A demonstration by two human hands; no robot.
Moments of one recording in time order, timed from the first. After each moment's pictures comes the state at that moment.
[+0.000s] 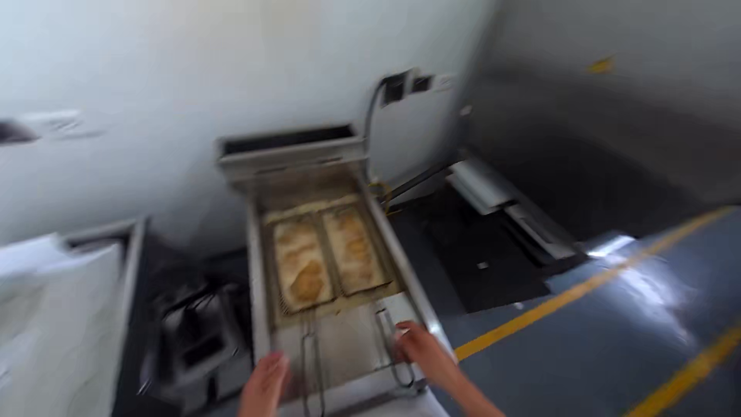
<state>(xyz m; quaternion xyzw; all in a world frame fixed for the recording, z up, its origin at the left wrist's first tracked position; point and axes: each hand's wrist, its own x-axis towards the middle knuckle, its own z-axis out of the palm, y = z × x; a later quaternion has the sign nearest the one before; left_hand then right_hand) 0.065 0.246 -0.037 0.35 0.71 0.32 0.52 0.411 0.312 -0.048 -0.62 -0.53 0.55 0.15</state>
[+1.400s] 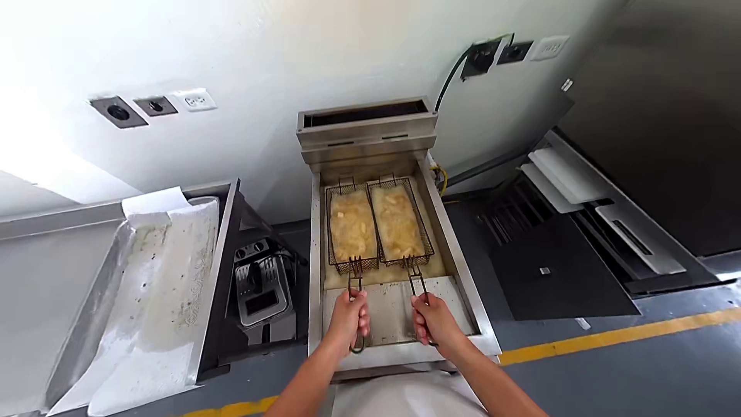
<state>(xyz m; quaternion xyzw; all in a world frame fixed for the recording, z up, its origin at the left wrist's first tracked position) 0.119 0.289 -0.017 0.17 0.61 0.39 0.67 0.336 0.312 -0.028 -0.58 -0.31 0.71 0.24</state>
